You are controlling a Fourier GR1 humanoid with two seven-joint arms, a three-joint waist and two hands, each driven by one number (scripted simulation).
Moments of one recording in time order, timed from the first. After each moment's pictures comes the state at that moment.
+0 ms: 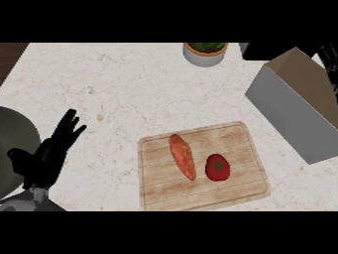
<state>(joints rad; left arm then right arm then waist) -0.03 0.33 -0.13 -1.39 0.26 0.07 -0.05 -0.26 -0.55 0.07 -1.70 -0.10 -0.11 -0.20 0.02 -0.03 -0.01</state>
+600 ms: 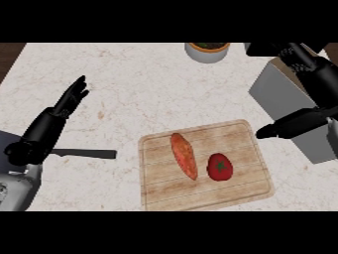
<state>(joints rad) -0.21 0.44 -0.20 -1.53 0.10 0.00 -0.08 -0.52 -0.56 0.17 -1.49 -0.16 0.17 -0.15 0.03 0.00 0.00</state>
